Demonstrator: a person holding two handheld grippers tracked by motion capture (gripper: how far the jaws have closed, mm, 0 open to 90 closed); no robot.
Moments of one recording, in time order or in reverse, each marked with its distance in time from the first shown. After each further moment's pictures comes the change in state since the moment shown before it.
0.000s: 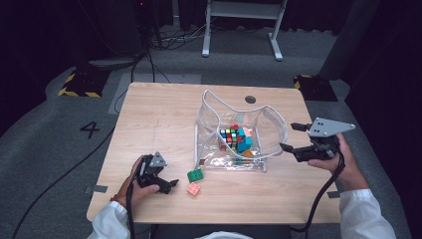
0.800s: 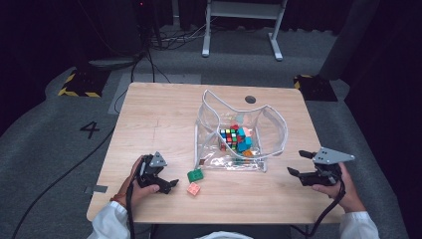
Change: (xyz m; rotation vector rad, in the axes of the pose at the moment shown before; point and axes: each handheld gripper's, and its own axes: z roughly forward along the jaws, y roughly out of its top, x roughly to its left) left arm 0.000 0.000 0.000 -0.001 -0.001 -0.001; right arm 0.020 -0.105 0.010 0.070 -0.020 0.139
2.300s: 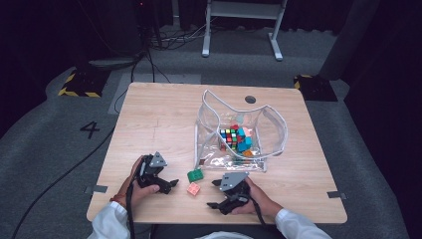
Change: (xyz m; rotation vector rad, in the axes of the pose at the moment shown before) left arm 0.000 0.000 0.000 0.001 0.000 -0.002; right arm 0.179 0.054 0.162 0.079 0.469 -0.196
